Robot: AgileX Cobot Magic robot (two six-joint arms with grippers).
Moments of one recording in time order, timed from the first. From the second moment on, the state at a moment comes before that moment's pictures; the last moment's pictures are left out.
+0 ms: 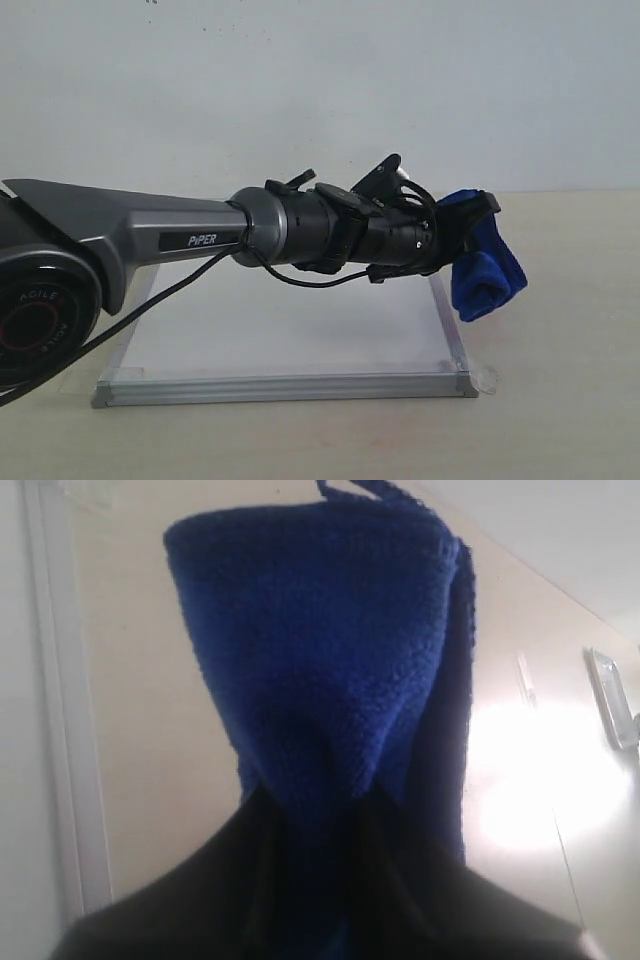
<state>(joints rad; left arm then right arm) -0.59 2.43 -1.86 -1.44 0.21 0.53 0.05 0.00 0.00 0.01 0.33 0.00</state>
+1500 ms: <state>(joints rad) -0.57 2.51 -1.86 -1.41 0.20 0.39 0.05 0.00 0.00 0.01 0.33 0.00</state>
